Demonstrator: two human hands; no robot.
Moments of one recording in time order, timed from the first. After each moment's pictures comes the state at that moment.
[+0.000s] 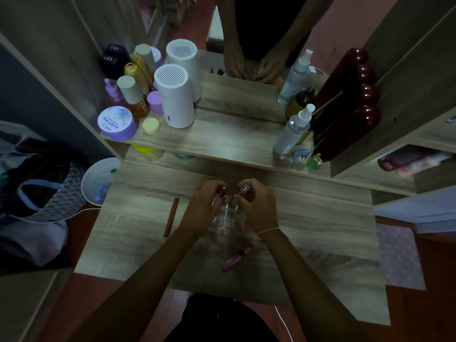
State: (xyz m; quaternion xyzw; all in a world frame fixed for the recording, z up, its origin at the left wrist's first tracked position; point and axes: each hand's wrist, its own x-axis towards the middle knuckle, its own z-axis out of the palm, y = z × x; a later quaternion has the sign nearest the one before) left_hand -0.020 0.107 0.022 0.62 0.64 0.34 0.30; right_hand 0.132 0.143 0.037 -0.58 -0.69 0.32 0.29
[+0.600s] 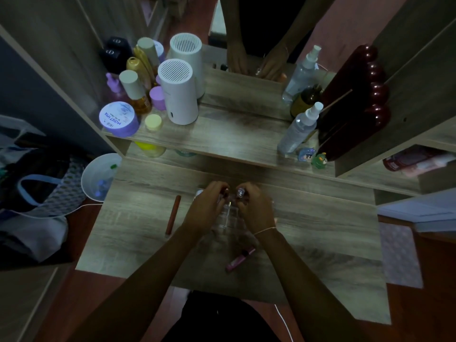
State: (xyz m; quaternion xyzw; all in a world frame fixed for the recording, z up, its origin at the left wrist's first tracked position) left_hand -0.021 0.111 0.010 0.65 0.64 0.29 0.29; right_hand 0.121 0.140 0.021 -0.58 -0.71 0.32 0.22
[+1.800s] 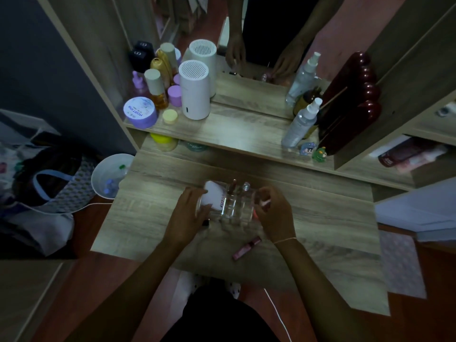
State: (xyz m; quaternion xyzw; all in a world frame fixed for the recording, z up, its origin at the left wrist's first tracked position) left_hand -0.059 0.030 0.013 0.59 0.69 0.33 0.25; right_hand 0.155 0.095 0.040 -0.61 -0.70 0.27 0.26
